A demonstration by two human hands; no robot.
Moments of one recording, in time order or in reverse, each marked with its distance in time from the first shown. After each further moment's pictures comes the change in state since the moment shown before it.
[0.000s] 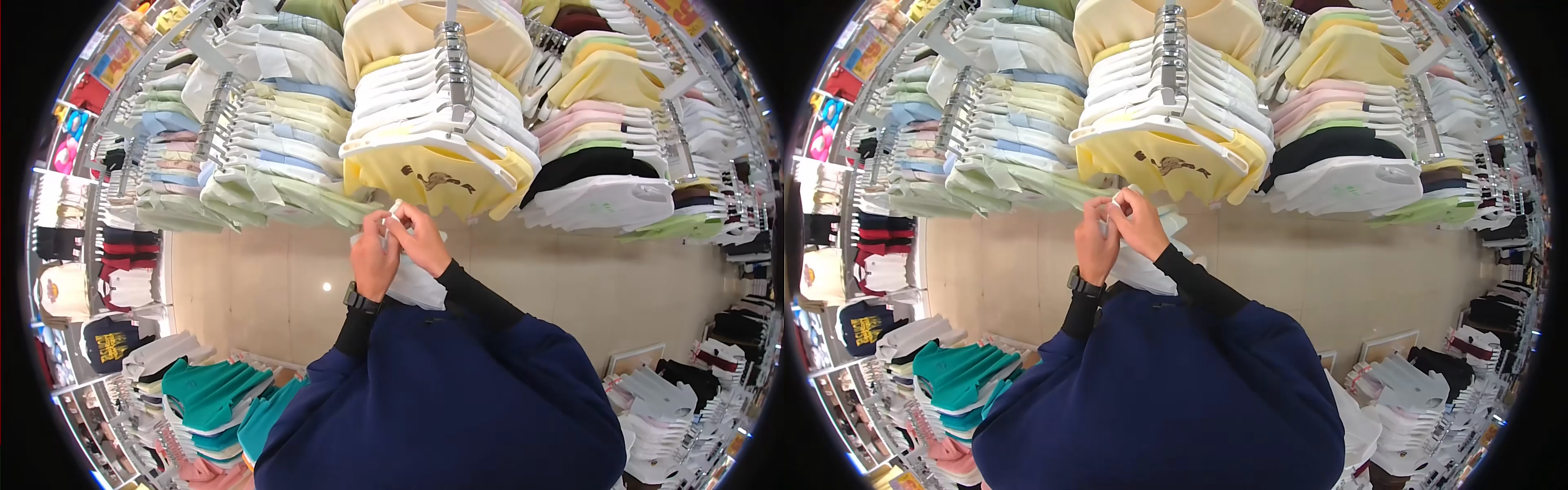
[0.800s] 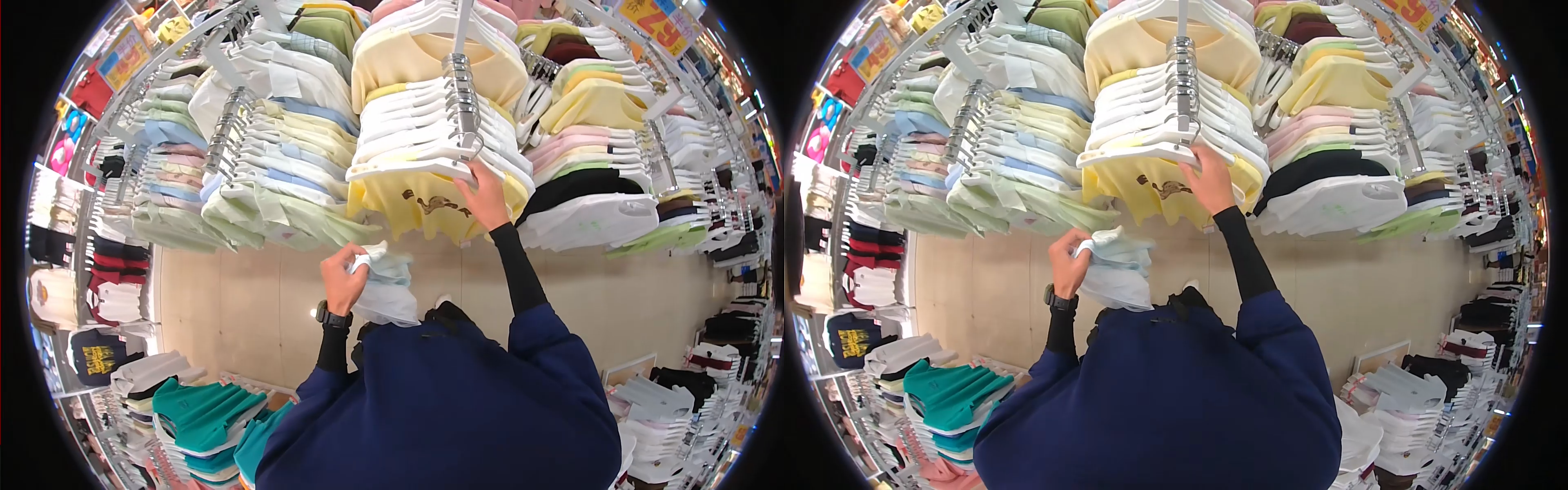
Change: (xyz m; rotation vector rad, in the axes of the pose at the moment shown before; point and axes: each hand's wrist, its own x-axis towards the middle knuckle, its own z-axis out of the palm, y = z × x) left_hand 0.010 -0.060 -0.055 -0.232 -0.078 -0.138; right_hand 0.076 -0.002 -0.123 -0.701 0.243 -0.350
